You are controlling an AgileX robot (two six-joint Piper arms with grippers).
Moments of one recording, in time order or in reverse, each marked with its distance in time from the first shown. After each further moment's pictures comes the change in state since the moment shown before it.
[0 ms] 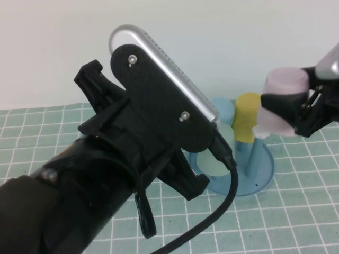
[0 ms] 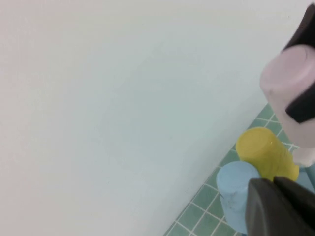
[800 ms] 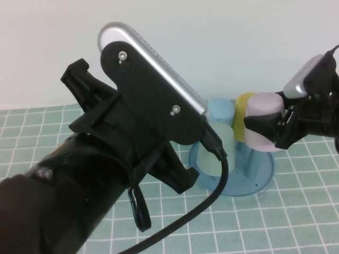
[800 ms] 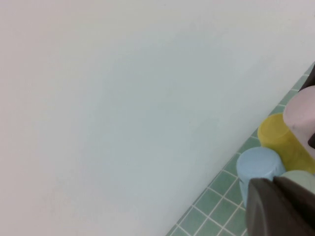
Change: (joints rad) right arm 0.000 0.234 -0.064 0.004 0.049 -0.084; left arm 0.000 0.000 0.000 0.000 -0.071 0.000
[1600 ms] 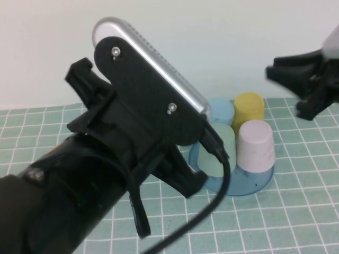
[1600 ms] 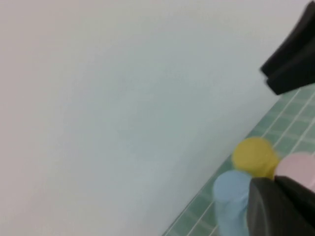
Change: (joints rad) right arm 0.000 -0.247 -0.019 -0.047 0.039 0.152; left arm 0.000 -0.020 0.000 0.000 0.065 -0.036
